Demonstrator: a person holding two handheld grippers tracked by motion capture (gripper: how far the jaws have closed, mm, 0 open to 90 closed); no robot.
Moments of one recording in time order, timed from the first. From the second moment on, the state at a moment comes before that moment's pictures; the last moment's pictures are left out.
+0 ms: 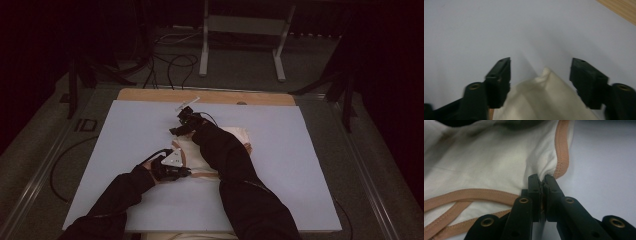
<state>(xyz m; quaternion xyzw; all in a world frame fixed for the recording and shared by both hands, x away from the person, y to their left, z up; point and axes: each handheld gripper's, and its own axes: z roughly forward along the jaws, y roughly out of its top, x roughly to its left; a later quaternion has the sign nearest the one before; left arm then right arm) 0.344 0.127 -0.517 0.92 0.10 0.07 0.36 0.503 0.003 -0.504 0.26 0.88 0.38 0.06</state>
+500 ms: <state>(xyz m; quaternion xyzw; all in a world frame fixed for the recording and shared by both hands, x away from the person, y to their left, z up) 0.344 0.127 -0.518 0.92 0.11 0.06 0.37 0.509 0.006 -0.523 0.26 0.89 0.36 0.08</state>
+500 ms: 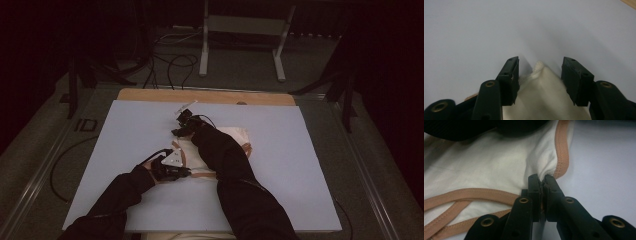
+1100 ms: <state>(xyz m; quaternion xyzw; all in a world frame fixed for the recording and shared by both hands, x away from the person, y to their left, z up) 0.345 0.126 -0.518 0.92 0.11 0.06 0.36 0.502 0.003 -0.510 0.24 0.90 0.36 0.08</state>
